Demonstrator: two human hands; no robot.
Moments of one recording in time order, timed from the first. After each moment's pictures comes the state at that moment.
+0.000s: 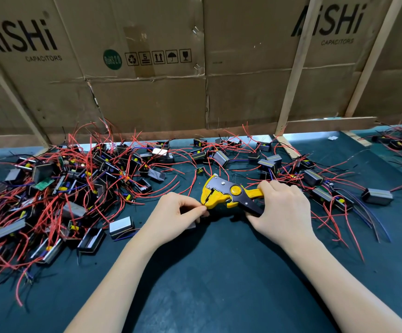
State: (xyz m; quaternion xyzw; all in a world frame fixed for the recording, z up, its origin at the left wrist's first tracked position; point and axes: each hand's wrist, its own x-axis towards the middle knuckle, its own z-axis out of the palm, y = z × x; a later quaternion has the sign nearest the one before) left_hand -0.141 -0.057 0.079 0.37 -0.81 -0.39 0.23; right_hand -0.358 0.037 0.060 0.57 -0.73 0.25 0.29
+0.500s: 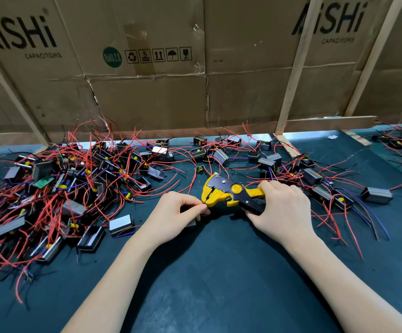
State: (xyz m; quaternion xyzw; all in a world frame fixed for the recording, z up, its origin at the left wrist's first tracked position) left_hand -0.140 -0.058 0.077 0.35 -0.81 -0.40 0.23; right_hand -0.358 0.037 0.060 0.57 -0.74 0.24 0.26
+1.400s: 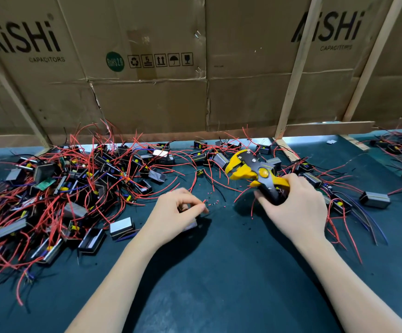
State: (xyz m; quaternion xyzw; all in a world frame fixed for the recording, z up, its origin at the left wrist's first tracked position) left_hand -0.141 -0.056 0.080 0.36 -0.81 -0.35 0.29; right_hand -0.373 0.041 0.070 0.43 -0.81 0.35 0.18
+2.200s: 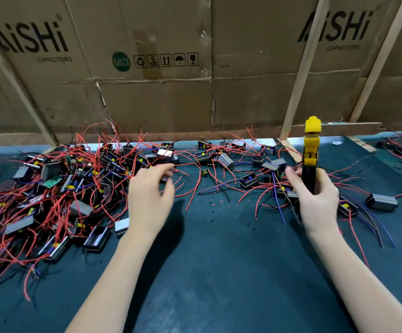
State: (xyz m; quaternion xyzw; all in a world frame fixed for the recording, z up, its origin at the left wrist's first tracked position) left_hand -0.123 -0.079 0.089 0.42 -0.78 -0.06 0.47; right_hand -0.385 0.043 0.081 0.36 -0.61 0.70 -0.08
